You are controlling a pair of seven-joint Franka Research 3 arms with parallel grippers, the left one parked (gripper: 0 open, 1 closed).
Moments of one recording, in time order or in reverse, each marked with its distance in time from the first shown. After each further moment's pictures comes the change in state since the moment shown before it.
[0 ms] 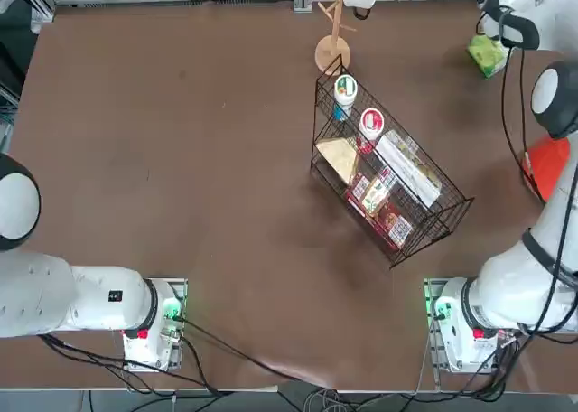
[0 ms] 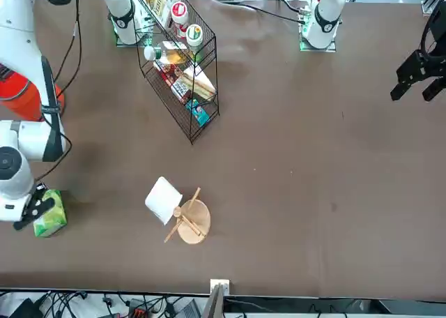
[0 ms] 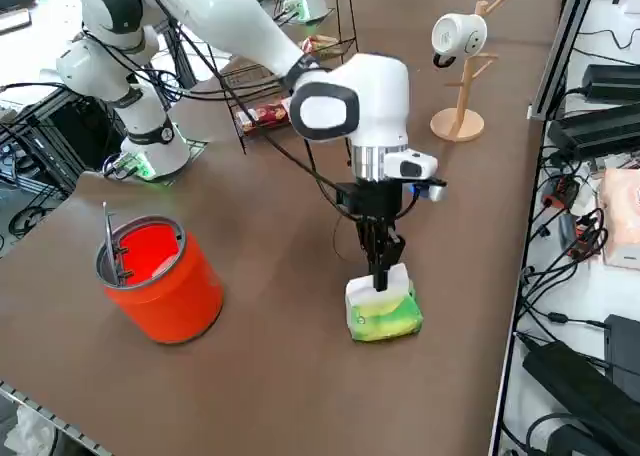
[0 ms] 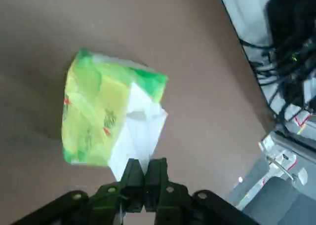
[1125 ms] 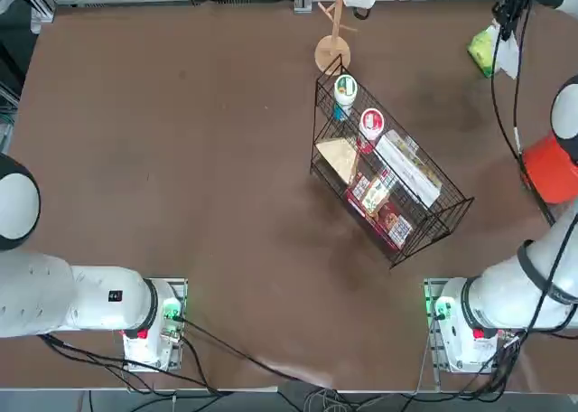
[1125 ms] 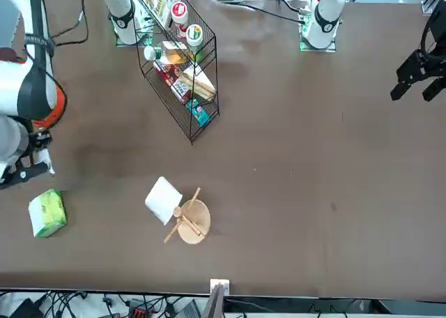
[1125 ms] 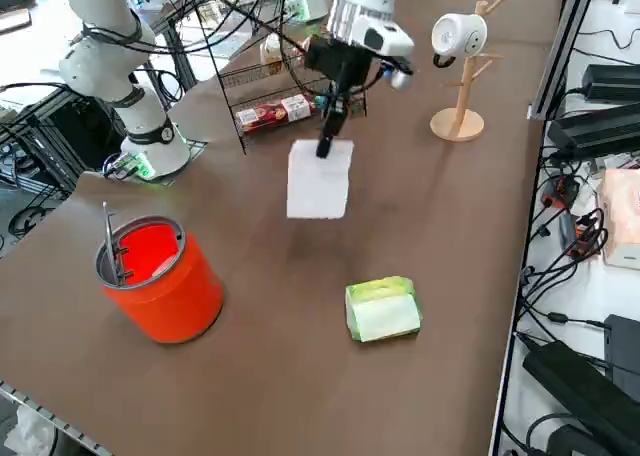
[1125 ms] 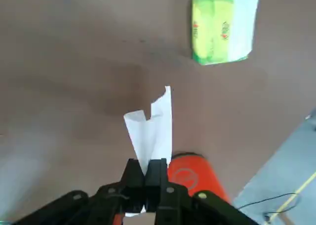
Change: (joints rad) arm 0.167 -0.334 0.017 -0.074 0.338 -0.698 0.250
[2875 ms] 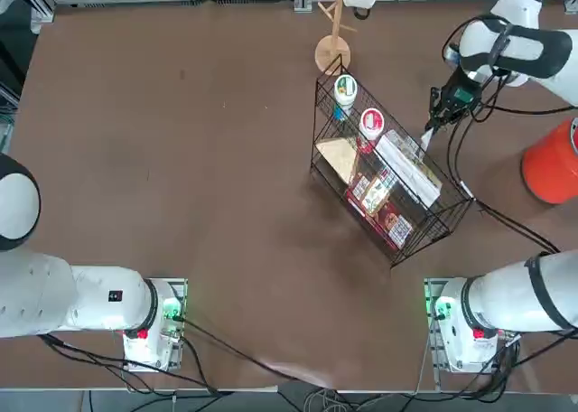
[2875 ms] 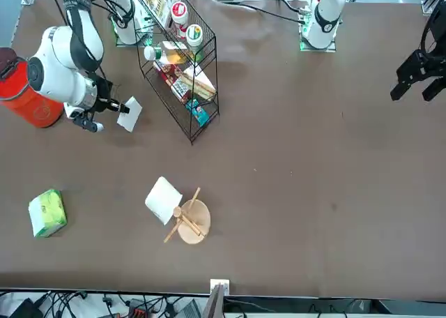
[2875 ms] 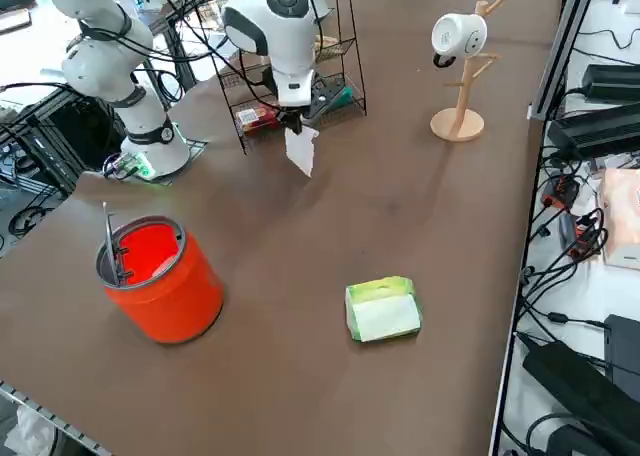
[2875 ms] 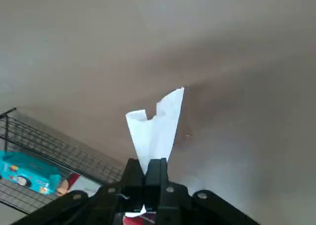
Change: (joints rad) arm 0.102 -0.363 0.001 -0.876 0.633 0.540 0.529
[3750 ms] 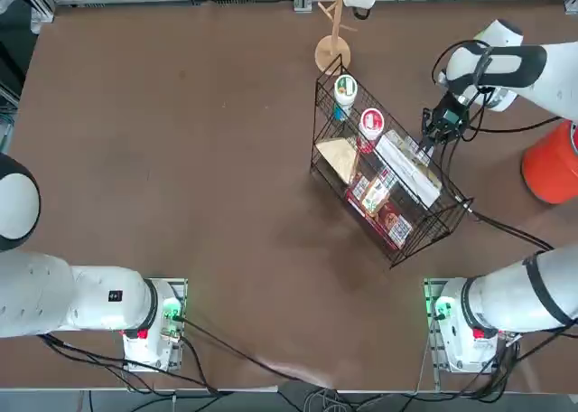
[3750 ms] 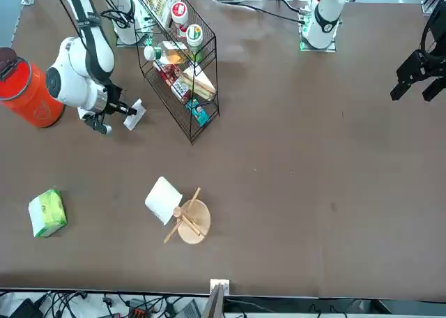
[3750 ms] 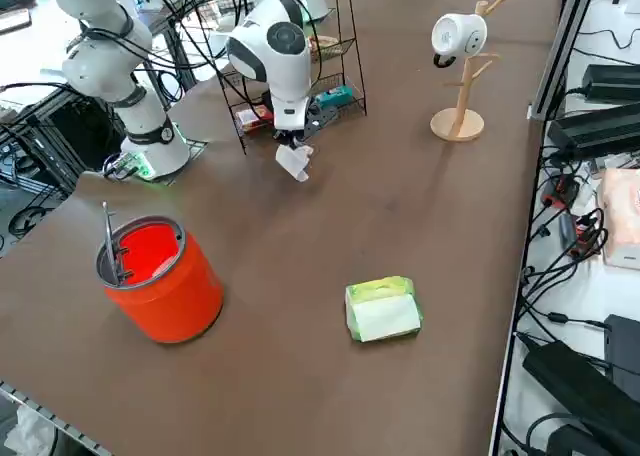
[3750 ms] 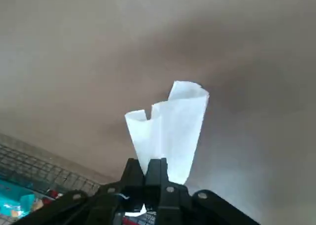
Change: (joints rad) arm 0.018 0.084 0.000 -0.083 0.042 0.123 0.000
